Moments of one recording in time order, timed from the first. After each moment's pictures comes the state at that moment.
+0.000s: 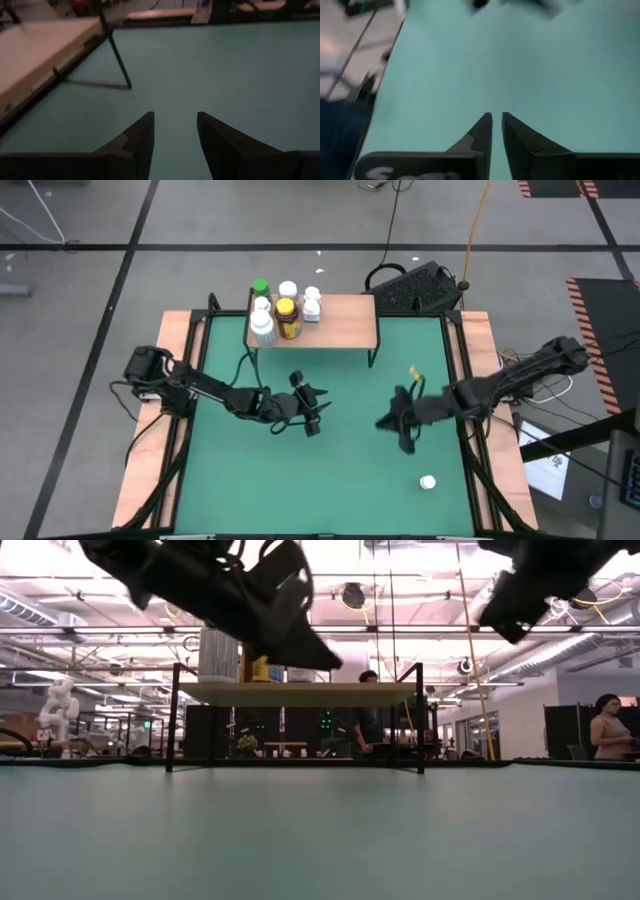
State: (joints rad) left arm -0.18 1.69 0.83 0.43 -0.49 -0.03; right arm 0.35 1.02 0.61 -0.21 0.17 0.45
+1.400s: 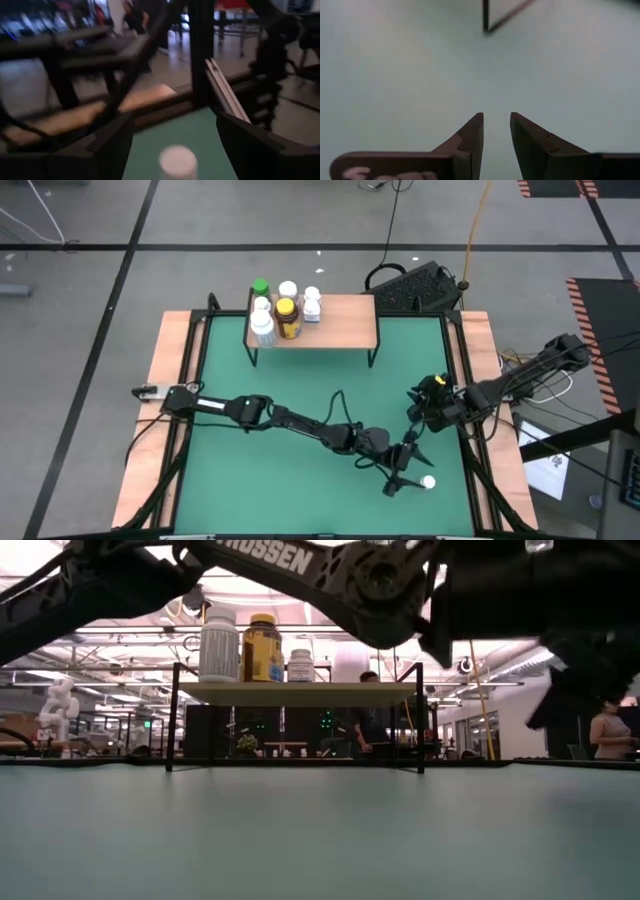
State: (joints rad) left arm -0.23 2.79 2.35 0.41 0.24 0.15; right arm 0.43 0.81 0.31 -0.69 0.76 1.10
